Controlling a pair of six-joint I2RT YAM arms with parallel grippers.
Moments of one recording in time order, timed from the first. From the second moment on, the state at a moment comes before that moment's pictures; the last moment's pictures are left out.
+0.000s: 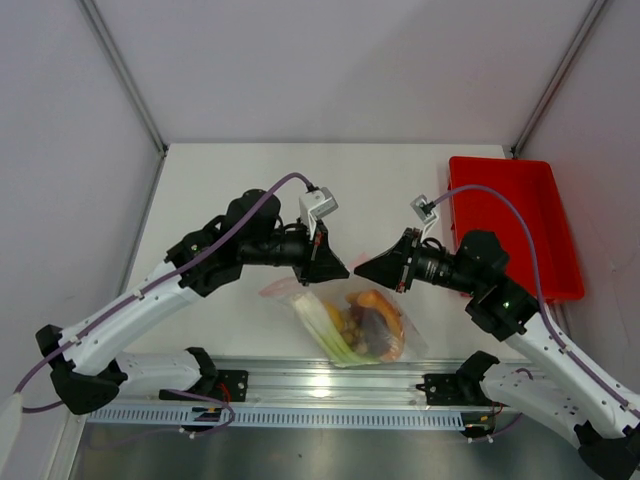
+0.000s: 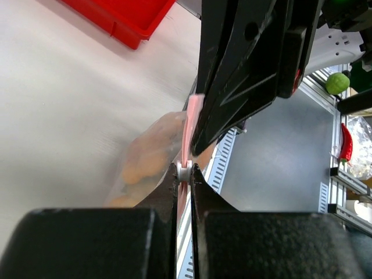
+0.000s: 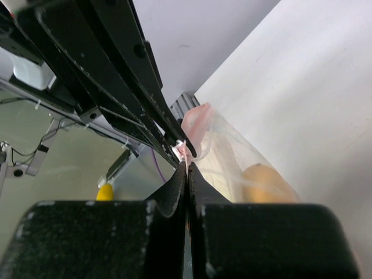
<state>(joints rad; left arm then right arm) -0.91 1.15 1.32 -0.58 0.47 -0.30 0.72 0.78 0.85 -0.10 -0.53 0.72</state>
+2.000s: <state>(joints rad) -0.85 0.80 1.14 -0.88 0.38 -0.35 0.84 1.41 1.66 -0.79 -0.87 -0.12</state>
